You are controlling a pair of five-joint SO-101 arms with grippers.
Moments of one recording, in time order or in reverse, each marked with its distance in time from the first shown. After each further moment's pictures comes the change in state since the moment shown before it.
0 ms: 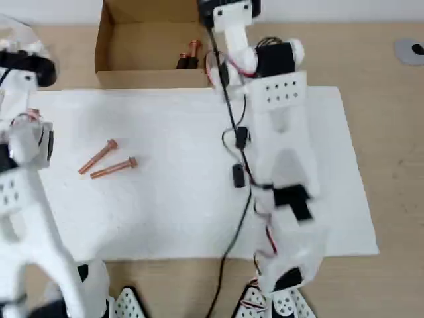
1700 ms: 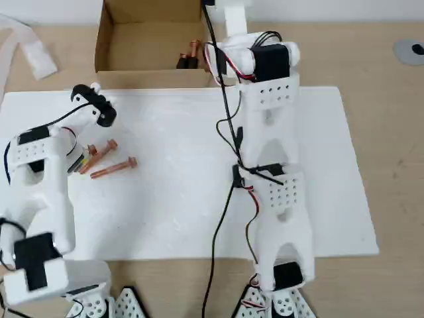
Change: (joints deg) left arm 4.3 33.1 9.8 -22.2 -32.3; right arm 2.5 32.4 -52.3 -0.2 0.8
